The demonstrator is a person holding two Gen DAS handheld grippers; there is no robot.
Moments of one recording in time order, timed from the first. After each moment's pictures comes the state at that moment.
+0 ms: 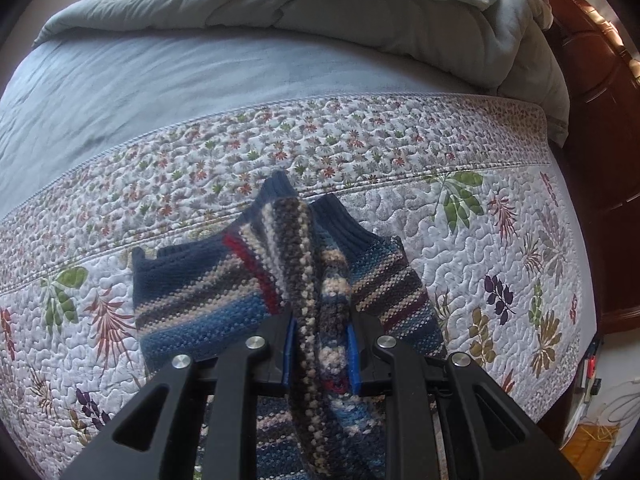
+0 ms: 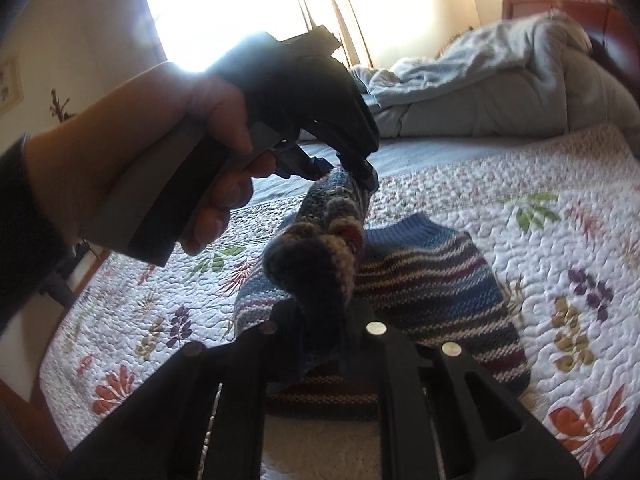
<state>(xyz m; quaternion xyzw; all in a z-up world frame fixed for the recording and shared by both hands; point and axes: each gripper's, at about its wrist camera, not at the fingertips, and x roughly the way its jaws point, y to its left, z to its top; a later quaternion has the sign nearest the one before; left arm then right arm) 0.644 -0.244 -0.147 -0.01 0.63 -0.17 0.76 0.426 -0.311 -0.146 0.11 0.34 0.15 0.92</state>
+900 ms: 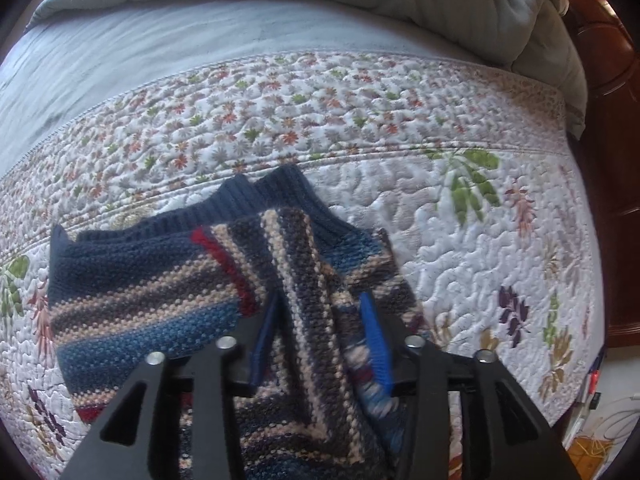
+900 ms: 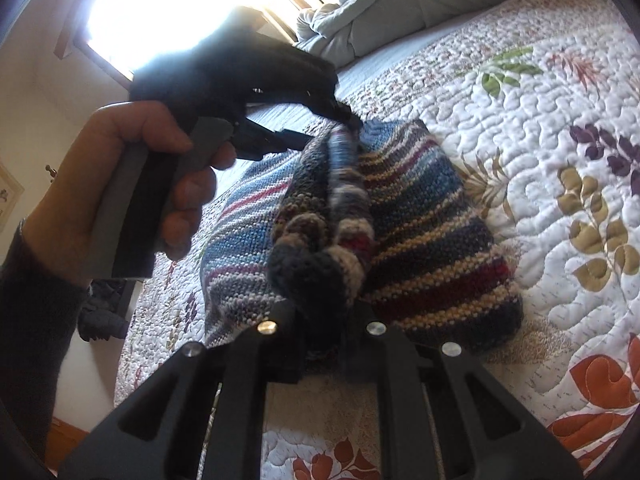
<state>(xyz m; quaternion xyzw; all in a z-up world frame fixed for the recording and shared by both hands) 0.645 -0.300 -0.213 -0.03 0.64 -0.17 0.75 0.436 -0.400 -0.229 0.27 0.43 0.19 0.84</state>
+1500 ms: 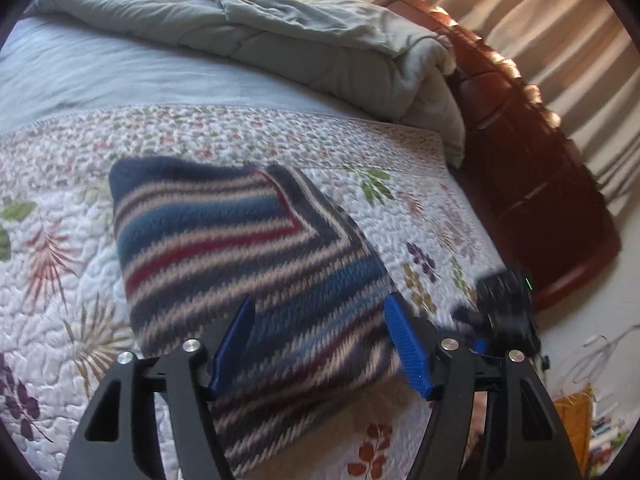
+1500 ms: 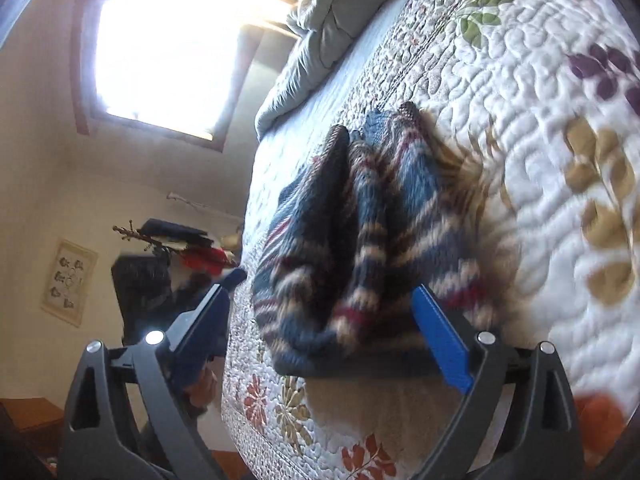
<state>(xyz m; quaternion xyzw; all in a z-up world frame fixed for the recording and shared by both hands) 0.516 -0.155 -0.177 -0.15 0.50 -0.34 0.78 0.477 -0.466 -0.249 0.44 0.45 0.27 0.73</state>
